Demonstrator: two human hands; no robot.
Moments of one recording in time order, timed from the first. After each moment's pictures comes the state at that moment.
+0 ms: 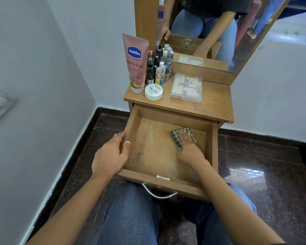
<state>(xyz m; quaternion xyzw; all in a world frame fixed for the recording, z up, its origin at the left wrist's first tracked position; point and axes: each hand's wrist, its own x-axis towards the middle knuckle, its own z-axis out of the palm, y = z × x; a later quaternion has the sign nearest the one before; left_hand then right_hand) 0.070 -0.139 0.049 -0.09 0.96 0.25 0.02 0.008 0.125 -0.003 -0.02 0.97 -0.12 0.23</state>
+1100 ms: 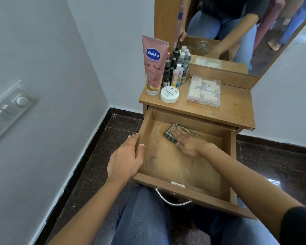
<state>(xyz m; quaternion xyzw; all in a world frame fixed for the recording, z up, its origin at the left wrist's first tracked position) 0.072 -0.134 0.055 -0.09 0.96 0.27 0.00 -0.044 0.097 0.012 -0.27 0.93 0.01 0.26</state>
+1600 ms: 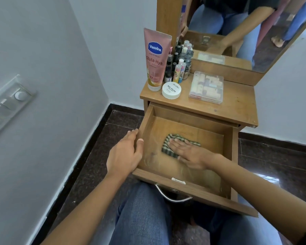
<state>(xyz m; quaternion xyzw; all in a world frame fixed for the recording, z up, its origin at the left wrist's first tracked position) 0.070 -0.136 0.057 -0.10 0.96 0.28 -0.01 -0.003 0.108 0.006 -0.38 0.88 -0.01 0.28</state>
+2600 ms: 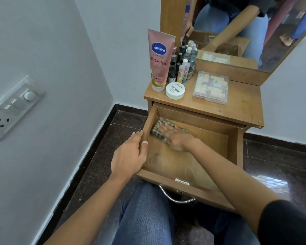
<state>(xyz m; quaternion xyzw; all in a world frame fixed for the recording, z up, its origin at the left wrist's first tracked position) 0.075 -0.135 0.058 -0.08 0.96 0.25 0.00 -0.049 0.043 0.006 -0.33 0.91 -0.01 0.26</state>
